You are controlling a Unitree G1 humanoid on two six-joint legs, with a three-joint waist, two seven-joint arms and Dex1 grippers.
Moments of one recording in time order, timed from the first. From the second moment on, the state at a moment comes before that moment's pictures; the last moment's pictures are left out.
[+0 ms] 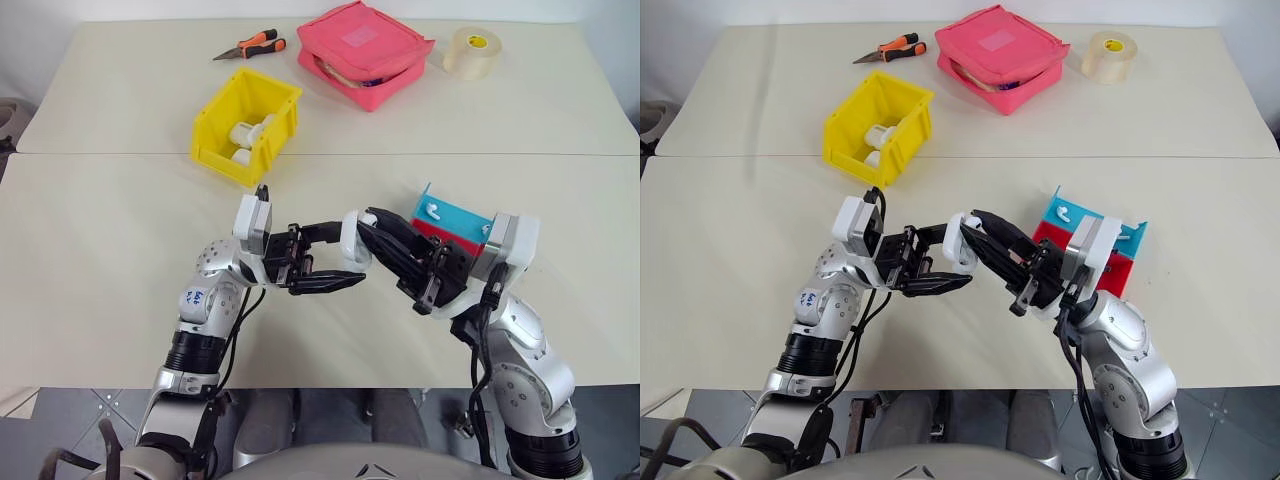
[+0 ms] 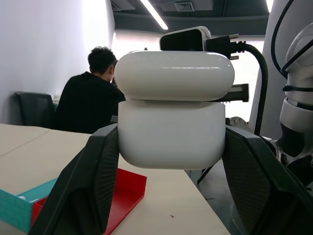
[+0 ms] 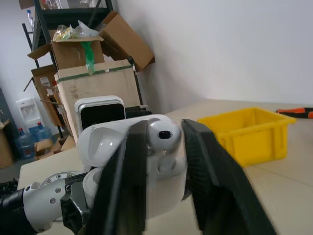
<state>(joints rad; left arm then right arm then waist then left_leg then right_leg) -0.43 0.17 -0.06 0.06 -0.63 0.17 -1.31 -0.03 -0.34 0.05 -0.62 0.75 0.27 0.62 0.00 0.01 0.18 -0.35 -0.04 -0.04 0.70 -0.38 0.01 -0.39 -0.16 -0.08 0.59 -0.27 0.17</state>
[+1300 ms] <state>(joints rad) -0.41 0.17 -0.02 0.21 -0.55 -0.11 -1.31 0.25 -0.84 -0.59 -0.20 0.53 0.10 1.01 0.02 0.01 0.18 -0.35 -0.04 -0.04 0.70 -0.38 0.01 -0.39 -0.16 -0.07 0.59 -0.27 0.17</state>
